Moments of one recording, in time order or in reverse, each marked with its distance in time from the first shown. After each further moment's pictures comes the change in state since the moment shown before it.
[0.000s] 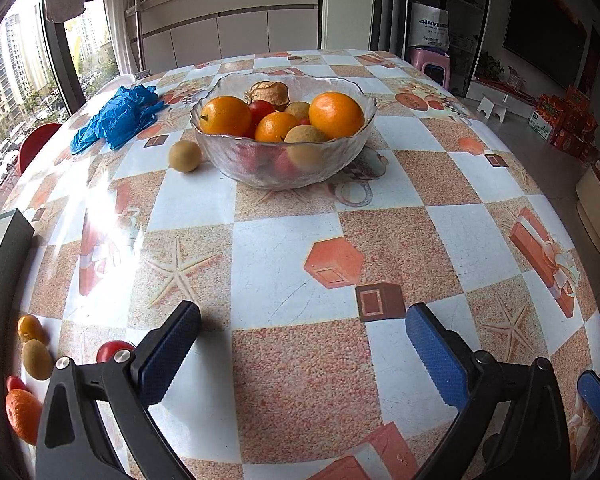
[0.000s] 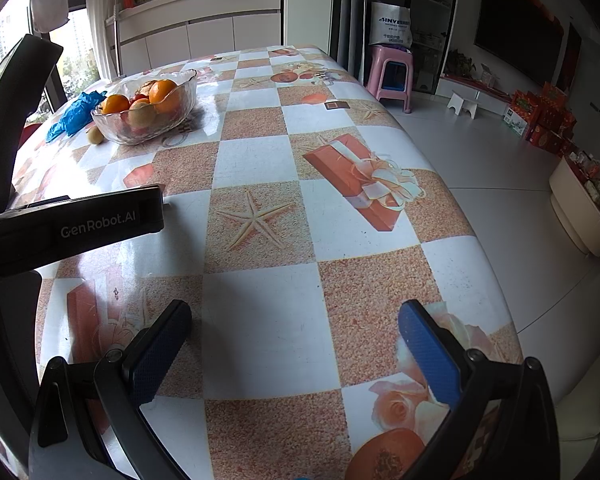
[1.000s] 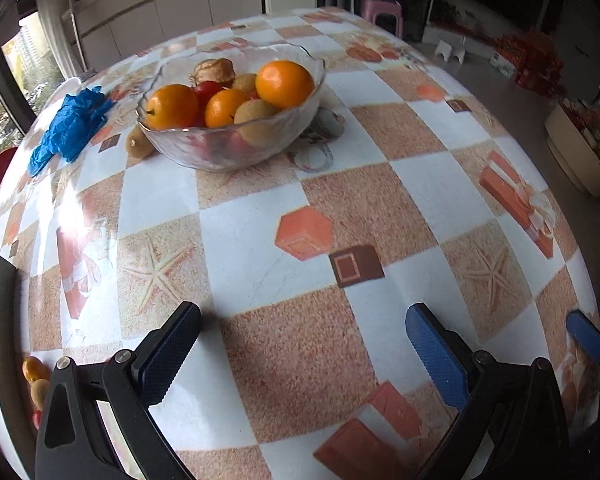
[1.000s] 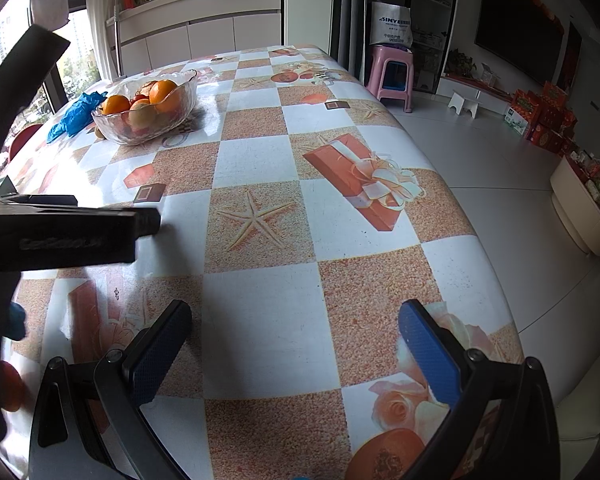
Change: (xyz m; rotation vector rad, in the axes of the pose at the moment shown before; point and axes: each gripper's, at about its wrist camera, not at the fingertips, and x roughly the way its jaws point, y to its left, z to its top) left arm -0.003 -0.004 0.010 0.175 0.184 -0.113; right arm 0.000 -0.001 0.000 0.001 -0.002 0.001
